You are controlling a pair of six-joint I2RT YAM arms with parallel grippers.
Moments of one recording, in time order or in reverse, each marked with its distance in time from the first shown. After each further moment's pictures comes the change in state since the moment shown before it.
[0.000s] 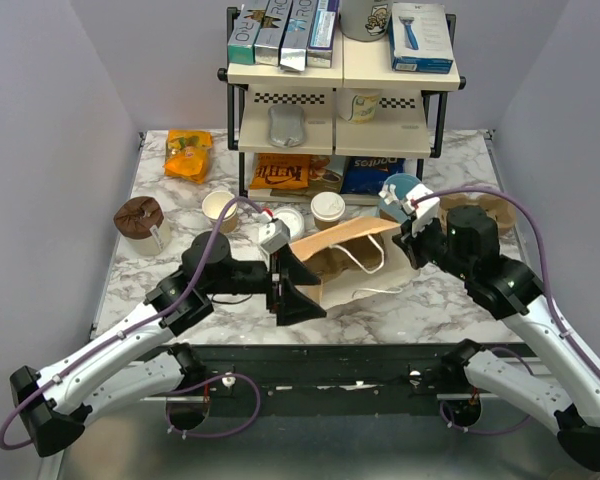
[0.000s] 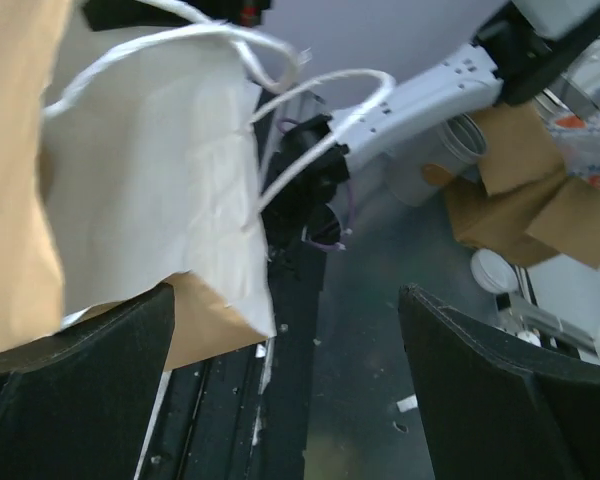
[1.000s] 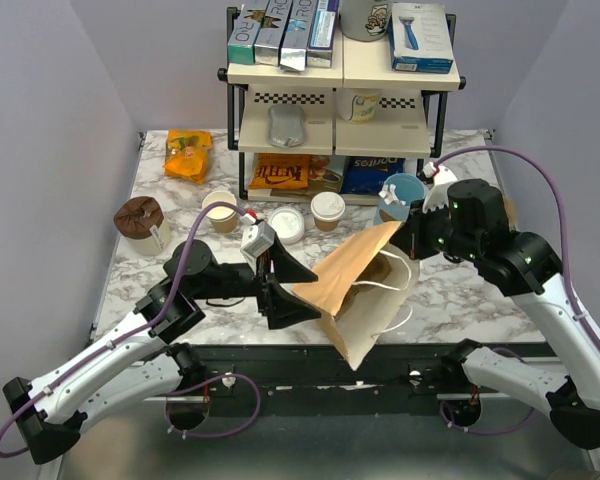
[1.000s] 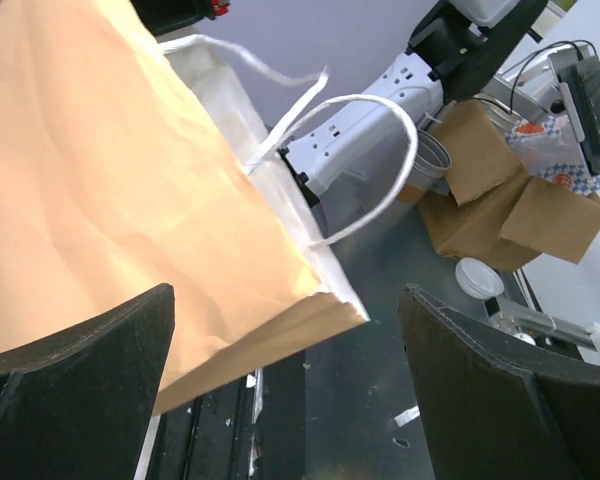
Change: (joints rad) left arm -0.017 -0.098 -0.058 0.126 0.050 -0.019; right arm 0.000 0.144 0.302 -0.275 -0.013 0.444
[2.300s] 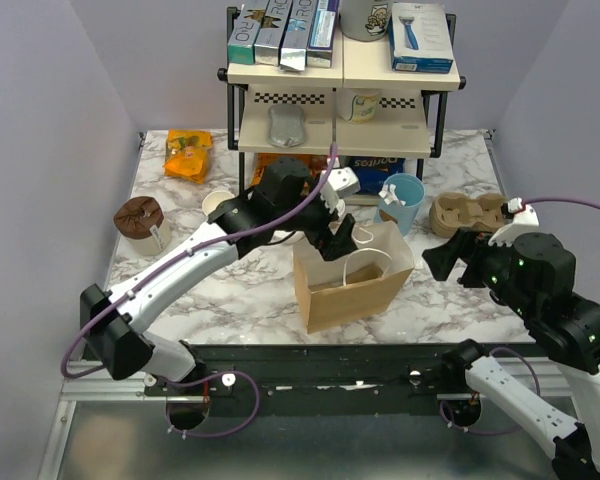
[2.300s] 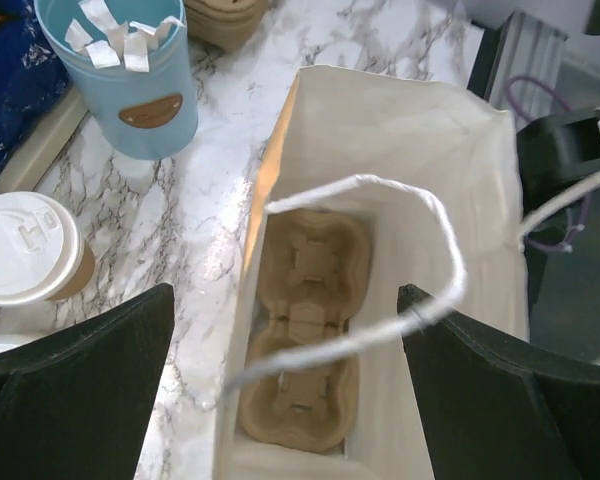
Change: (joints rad) left arm 0.057 0.644 0.620 -0.498 -0.248 0.483; right arm -0.097 -0.337 -0.076 -0.142 0.238 0.185
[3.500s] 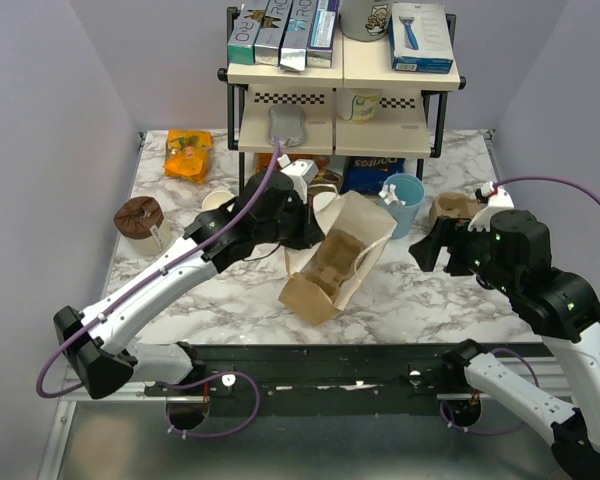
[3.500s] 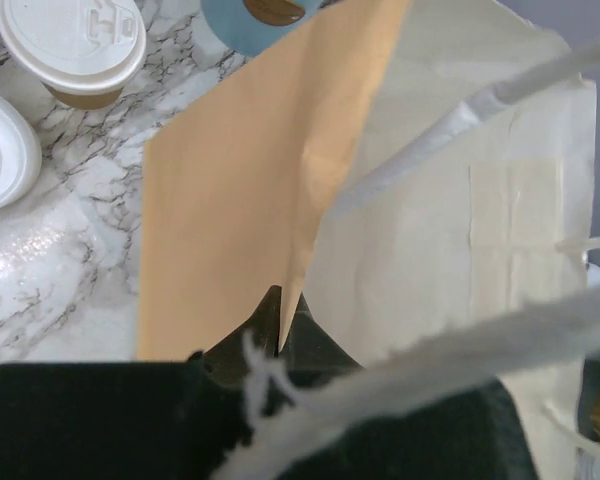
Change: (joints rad) left arm -0.025 -0.047 0.027 -0.221 -0.348 -0.518; right arm 0.000 0.119 0.018 0.007 -0.059 -0.035
